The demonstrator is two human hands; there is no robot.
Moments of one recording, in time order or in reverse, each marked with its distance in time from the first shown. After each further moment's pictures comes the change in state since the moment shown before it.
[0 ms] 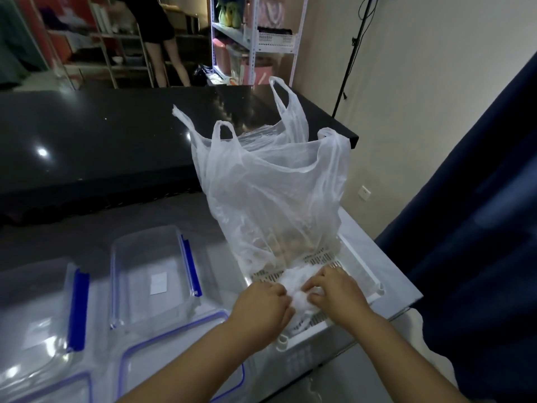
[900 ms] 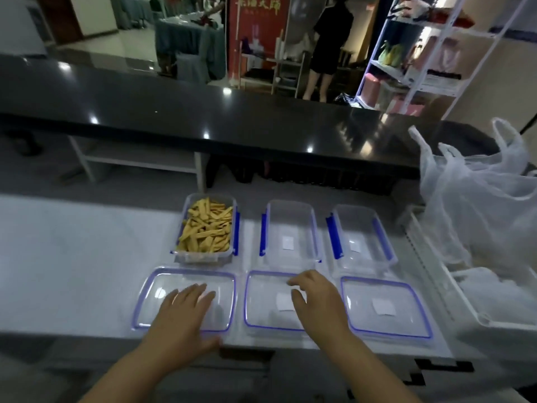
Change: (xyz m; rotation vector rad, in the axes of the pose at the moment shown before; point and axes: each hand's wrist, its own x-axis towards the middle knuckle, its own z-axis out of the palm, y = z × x) left_hand -0.530 -0.169 -0.005 0.010 0.047 -0.796; right_hand -0.179 -0.370 0.180 0.235 0.120 -0.541
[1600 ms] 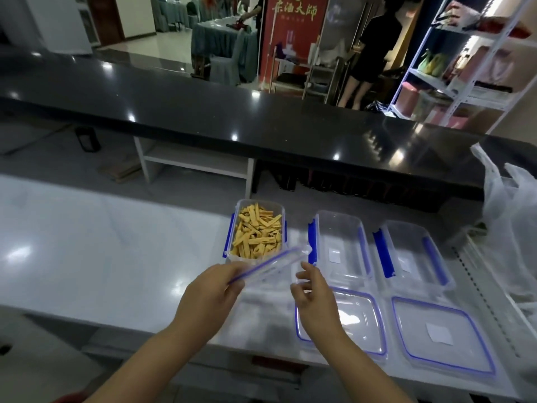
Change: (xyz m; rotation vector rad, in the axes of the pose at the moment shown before) left_hand -0.010 -0.056 -0.056 -0.625 0.417 -0.062; right_hand 0.028 -0.095 0.072 0.485 -0.096 0.247
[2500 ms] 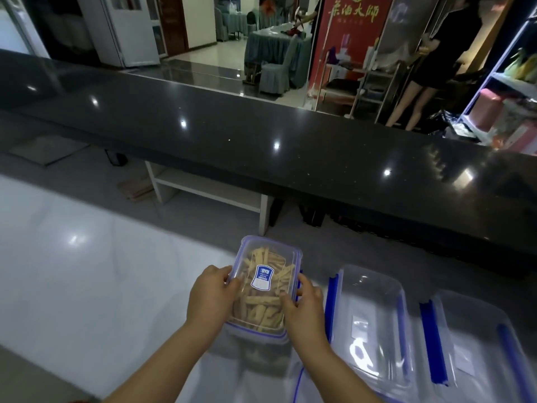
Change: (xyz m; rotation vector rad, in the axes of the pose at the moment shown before) left_hand 0.147 -0.047 0.056 0.144 0.199 -0.552; right_hand 0.159 -0.004 0.031 0.069 -0.083 0.042
